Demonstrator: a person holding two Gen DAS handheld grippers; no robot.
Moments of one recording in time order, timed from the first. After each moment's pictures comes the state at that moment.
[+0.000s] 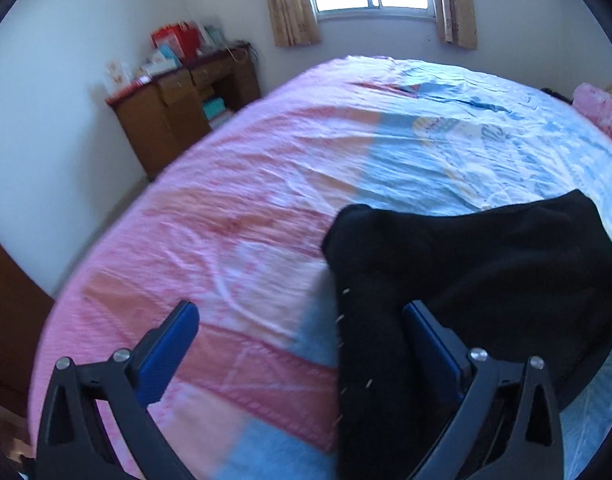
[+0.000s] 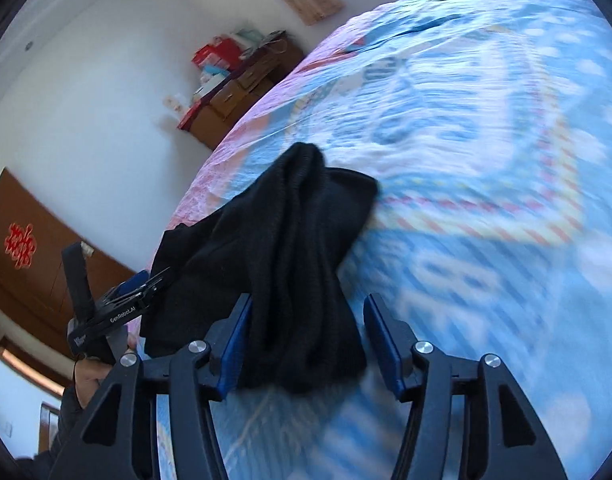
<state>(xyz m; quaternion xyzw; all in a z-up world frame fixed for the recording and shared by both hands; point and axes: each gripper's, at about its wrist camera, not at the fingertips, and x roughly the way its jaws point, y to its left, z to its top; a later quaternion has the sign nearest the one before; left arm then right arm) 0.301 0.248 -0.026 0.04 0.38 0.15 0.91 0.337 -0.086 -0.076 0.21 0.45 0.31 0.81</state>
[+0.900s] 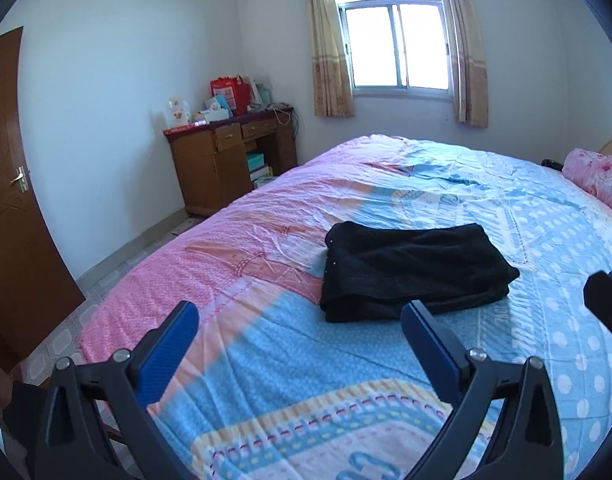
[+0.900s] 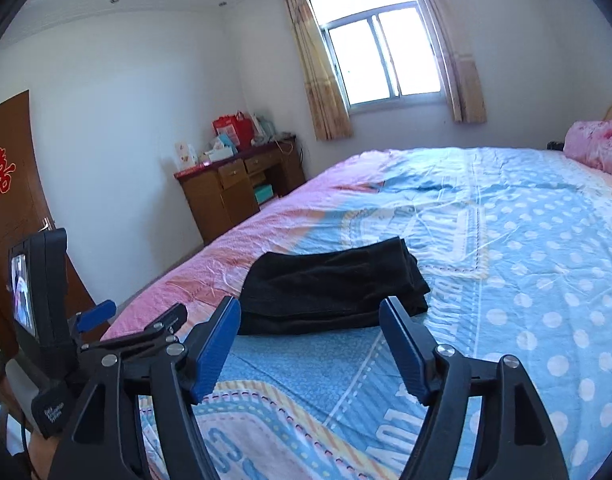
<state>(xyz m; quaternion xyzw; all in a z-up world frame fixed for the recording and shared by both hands) 0.097 0.188 0.049 -0.01 0.25 0.20 0.95 0.083 -0.012 0.061 0.07 0.22 0.22 0.95</state>
